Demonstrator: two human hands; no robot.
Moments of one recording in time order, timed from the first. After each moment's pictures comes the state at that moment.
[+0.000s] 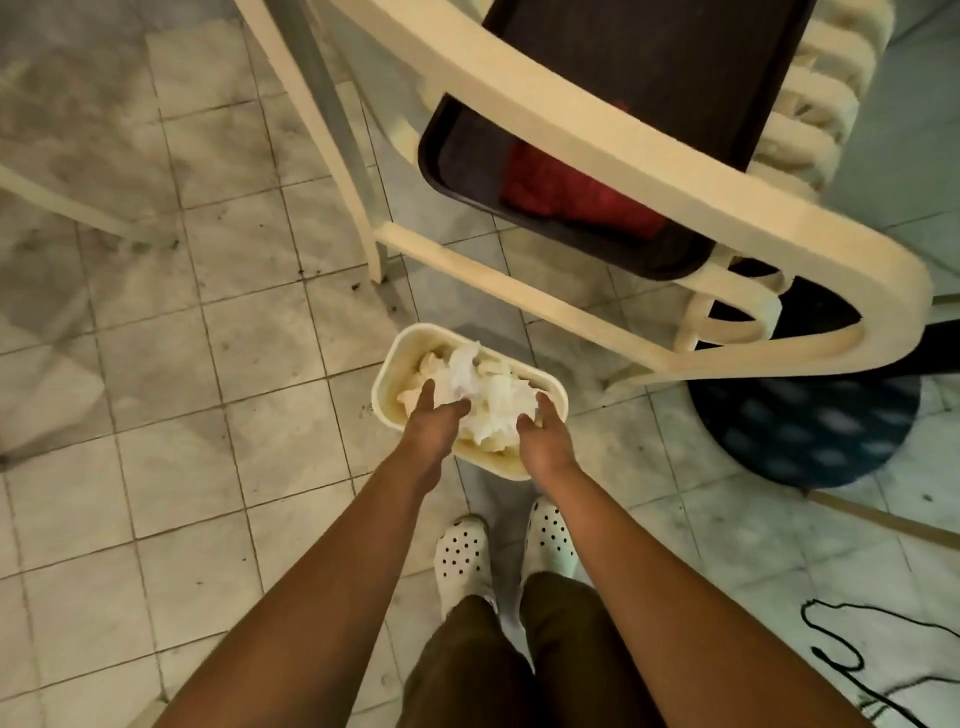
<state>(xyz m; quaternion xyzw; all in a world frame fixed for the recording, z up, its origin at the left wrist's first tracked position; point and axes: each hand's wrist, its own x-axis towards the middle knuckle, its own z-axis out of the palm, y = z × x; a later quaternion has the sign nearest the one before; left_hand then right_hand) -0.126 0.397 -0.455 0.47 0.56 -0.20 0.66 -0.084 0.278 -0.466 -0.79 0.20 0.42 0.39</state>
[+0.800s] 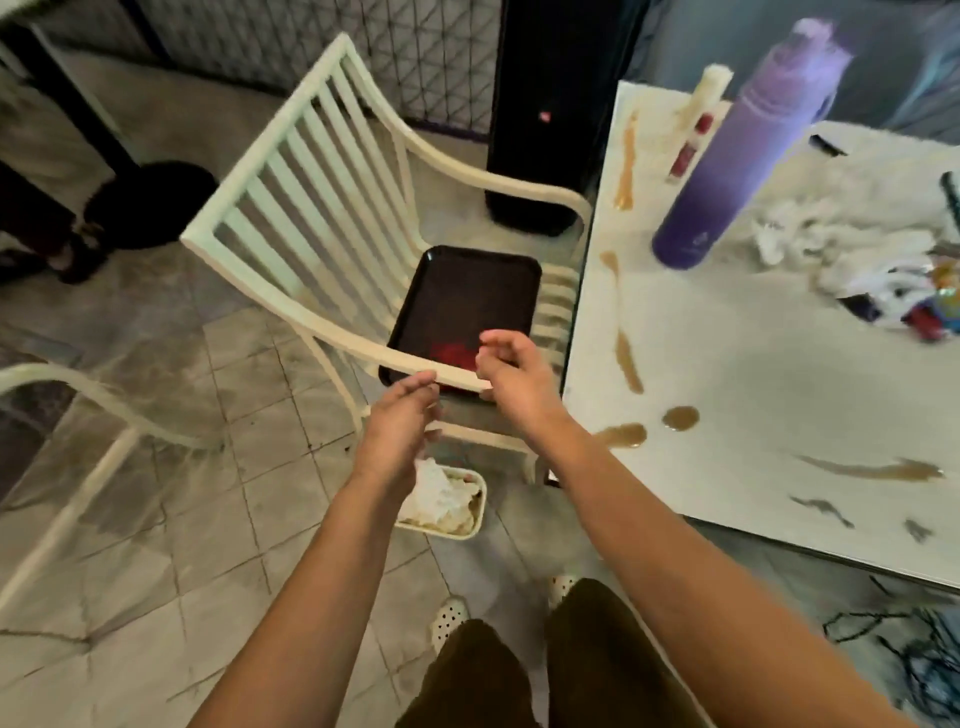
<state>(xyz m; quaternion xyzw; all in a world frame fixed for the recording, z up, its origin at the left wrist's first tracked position) -0.122 0.343 -0.015 0.56 0.39 -0.02 0.73 -0.063 0.241 -0.006 -0.75 0.03 0.17 0.64</state>
